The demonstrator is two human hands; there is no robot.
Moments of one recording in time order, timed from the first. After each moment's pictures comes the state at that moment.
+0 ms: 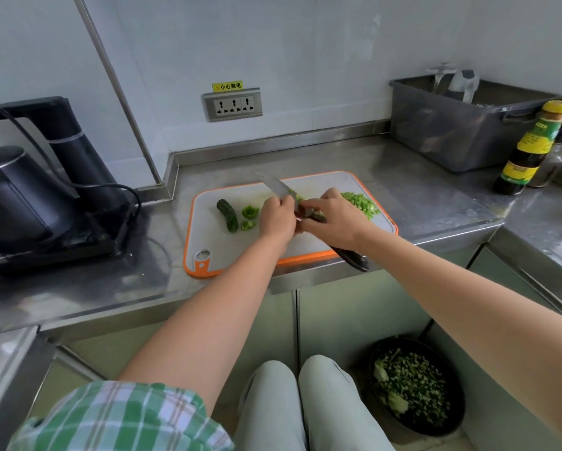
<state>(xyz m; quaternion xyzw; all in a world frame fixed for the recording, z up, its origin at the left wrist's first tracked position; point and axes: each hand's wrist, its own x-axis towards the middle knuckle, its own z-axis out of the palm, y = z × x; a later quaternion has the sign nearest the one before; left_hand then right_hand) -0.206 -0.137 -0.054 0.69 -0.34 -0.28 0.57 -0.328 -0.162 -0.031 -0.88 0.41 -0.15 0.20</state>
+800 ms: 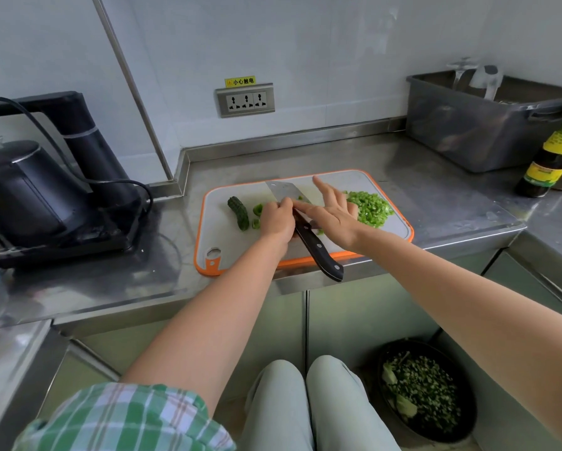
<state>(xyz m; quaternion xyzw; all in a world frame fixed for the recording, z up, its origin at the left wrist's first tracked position) -0.188 -0.135 -0.060 0.70 -0.27 -0.31 0.59 -0.311 -0.155 -0.035 -0.85 0.38 -0.15 0.32</state>
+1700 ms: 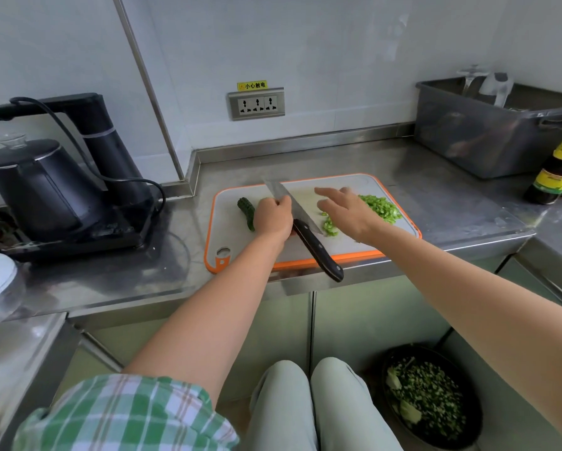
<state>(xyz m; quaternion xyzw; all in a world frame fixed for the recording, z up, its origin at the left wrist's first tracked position) -0.173 -0.119 -0.048 0.75 -0.32 -0.22 0.54 -0.307 -0.172 -0.031 -0.83 0.42 -0.19 0.31</state>
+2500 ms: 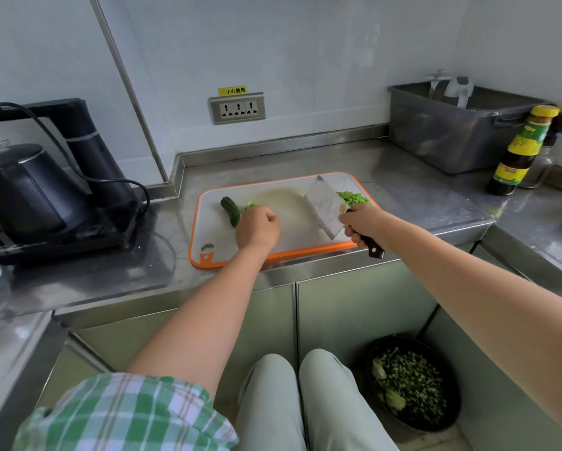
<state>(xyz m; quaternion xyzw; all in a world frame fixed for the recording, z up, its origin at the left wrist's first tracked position) -0.184 -0.099 -0.063 0.82 -0.45 -0.07 0.34 -0.363 -0.176 -0.039 -0.65 0.55 -0.18 0.49</state>
